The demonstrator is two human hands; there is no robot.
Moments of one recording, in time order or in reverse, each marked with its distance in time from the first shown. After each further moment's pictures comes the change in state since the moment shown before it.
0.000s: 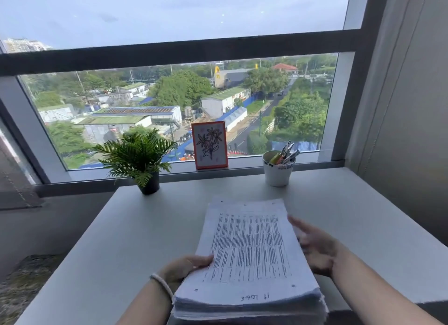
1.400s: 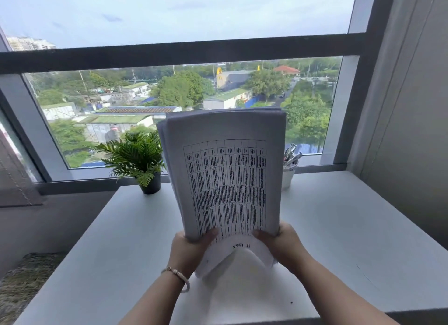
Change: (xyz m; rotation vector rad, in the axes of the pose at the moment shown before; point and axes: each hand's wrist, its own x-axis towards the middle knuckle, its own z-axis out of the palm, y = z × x) left_hand -0.003 0.017 0.030 0.403 0.683 0.824; right_hand 0.036 0.028 0.047 -0.674 0.297 -0.644
